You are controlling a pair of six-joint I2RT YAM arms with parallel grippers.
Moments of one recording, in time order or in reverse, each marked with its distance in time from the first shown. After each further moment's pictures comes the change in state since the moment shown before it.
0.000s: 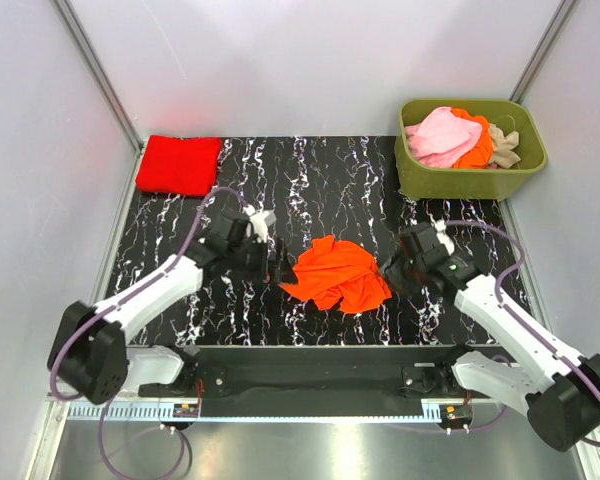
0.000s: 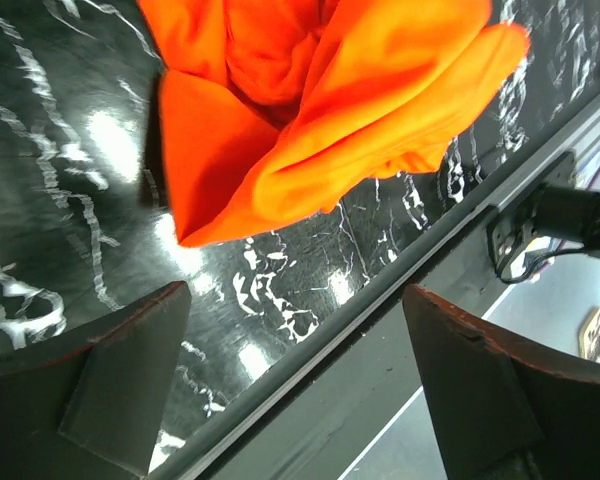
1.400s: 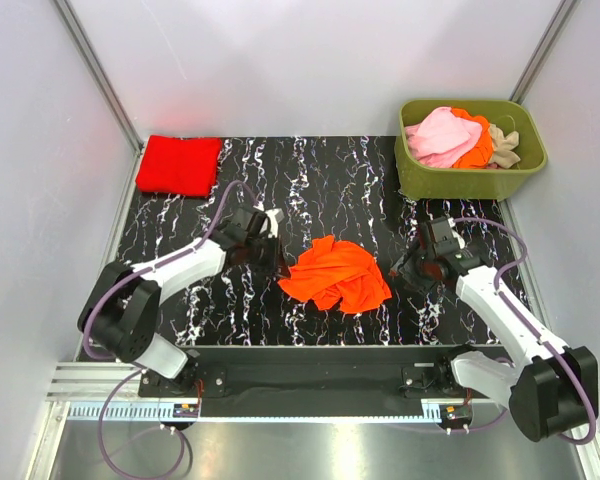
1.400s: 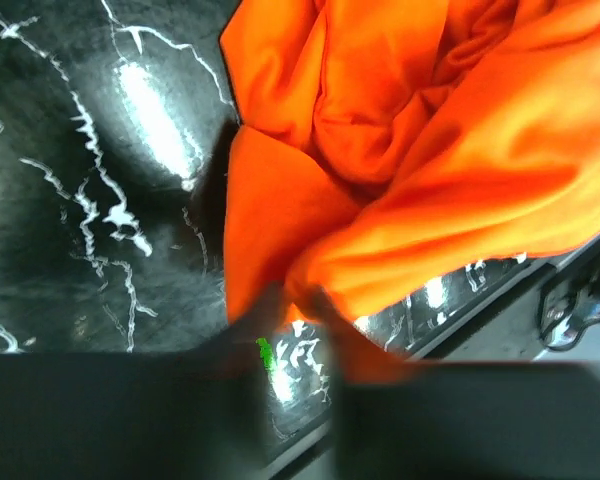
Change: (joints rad) left arm -0.028 0.288 0.071 0.093 -0.098 -0.055; right arm -0.215 0.082 -0.070 0.016 -0.067 -0.180
